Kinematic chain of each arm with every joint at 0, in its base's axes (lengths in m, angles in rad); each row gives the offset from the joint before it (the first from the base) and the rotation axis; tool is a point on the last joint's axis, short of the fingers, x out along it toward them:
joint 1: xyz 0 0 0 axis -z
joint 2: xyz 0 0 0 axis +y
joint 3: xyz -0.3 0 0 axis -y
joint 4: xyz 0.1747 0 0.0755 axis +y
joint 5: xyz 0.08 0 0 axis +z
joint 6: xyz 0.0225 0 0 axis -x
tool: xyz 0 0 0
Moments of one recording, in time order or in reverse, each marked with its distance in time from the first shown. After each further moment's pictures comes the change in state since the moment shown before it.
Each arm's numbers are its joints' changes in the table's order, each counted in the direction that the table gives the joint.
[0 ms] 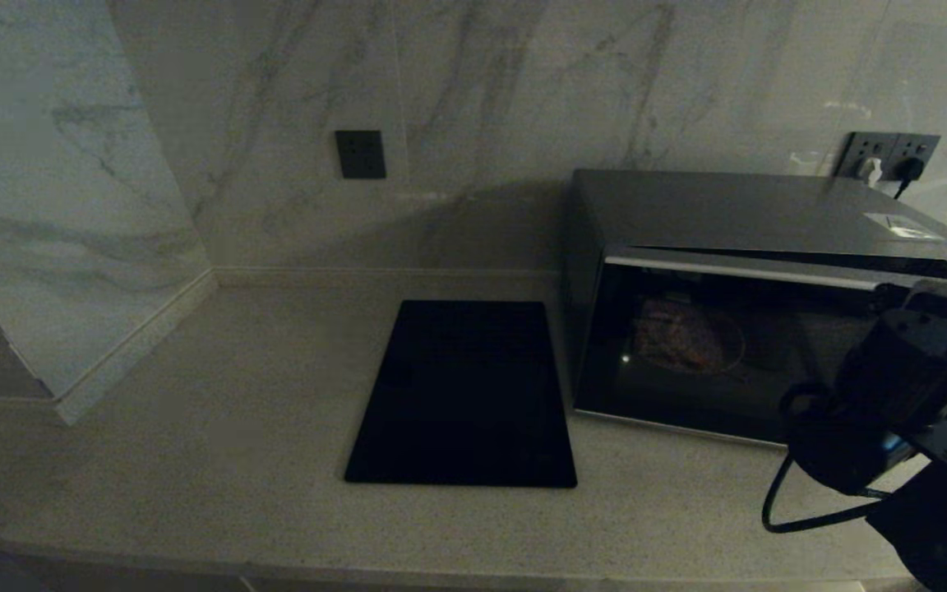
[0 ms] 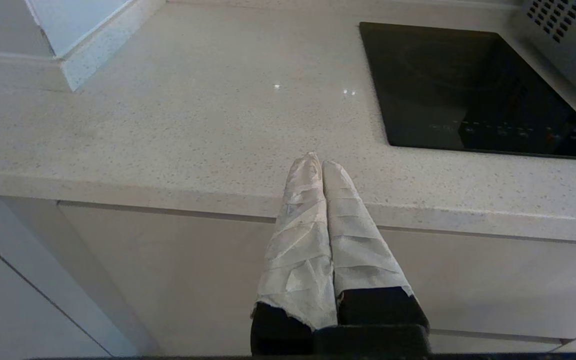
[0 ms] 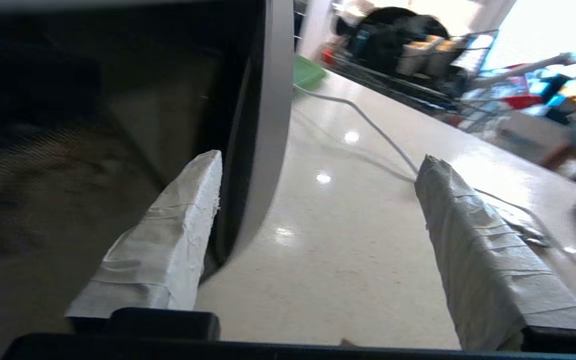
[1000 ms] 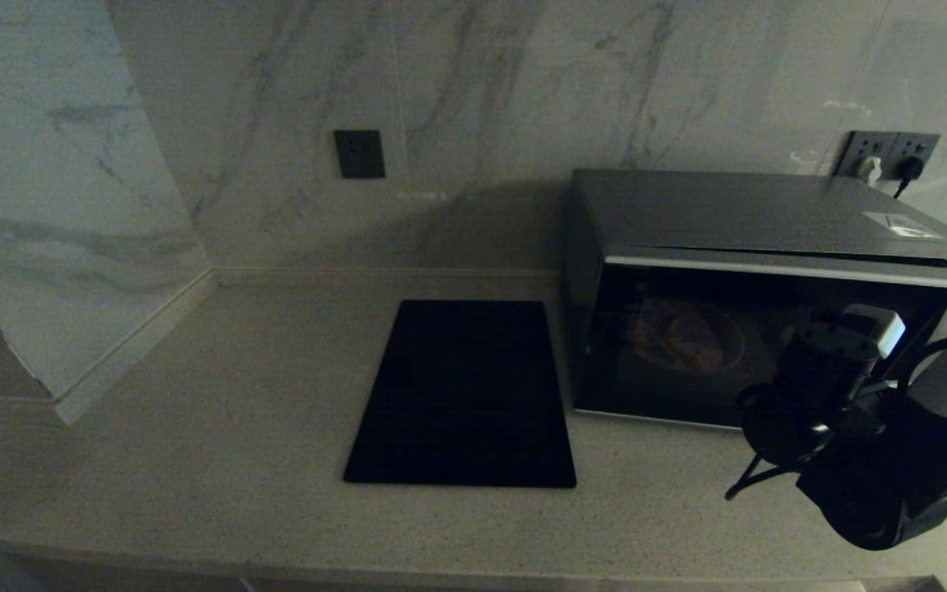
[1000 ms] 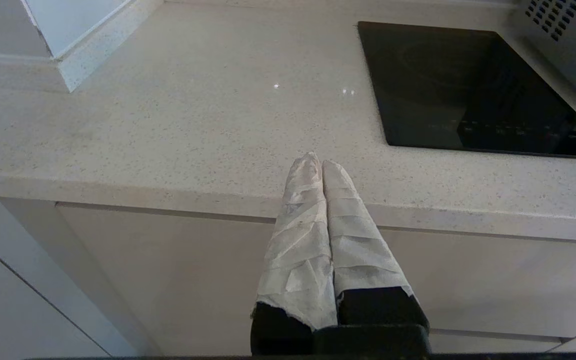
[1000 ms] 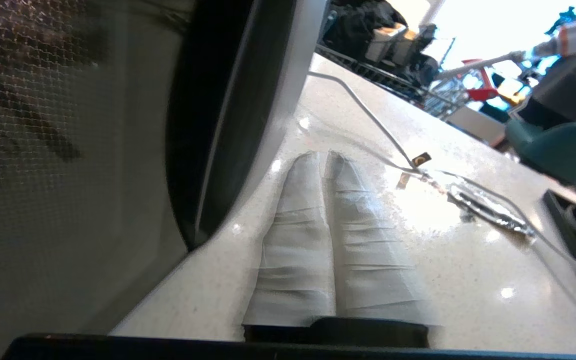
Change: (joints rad) left arm 0.000 0.000 0.000 0.000 0.000 -0.001; right arm 0.125 0.270 0.134 0.000 0.001 -0.001
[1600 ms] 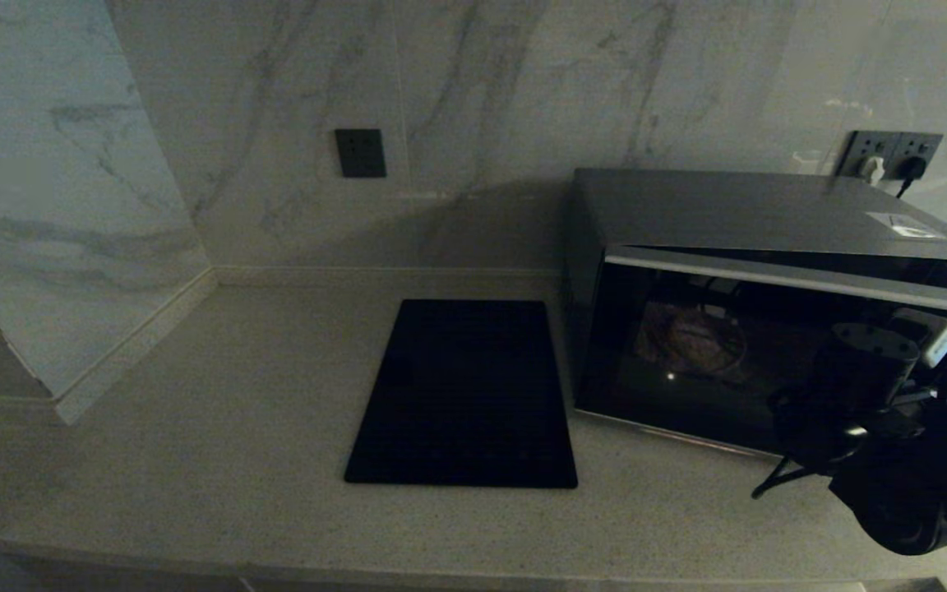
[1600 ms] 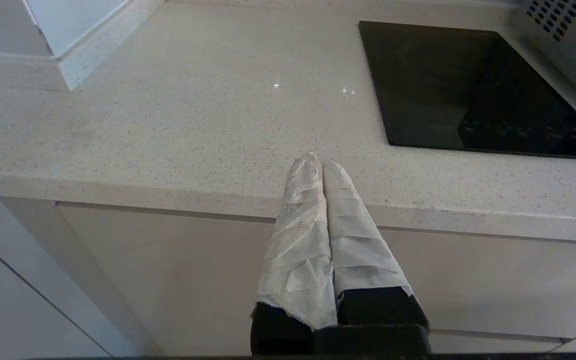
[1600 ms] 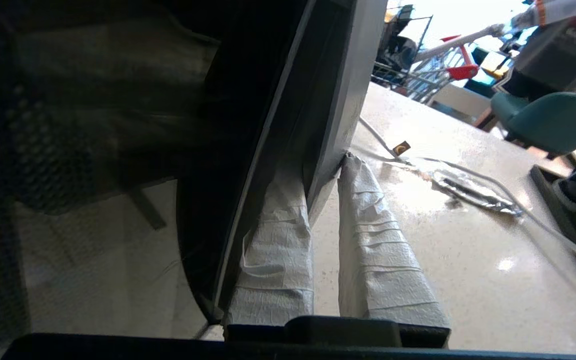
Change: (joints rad) left arm 0.000 0.000 0.000 0.001 0.000 0.000; right arm 0.068 -0.047 -0.056 0.007 -0.008 -0.075
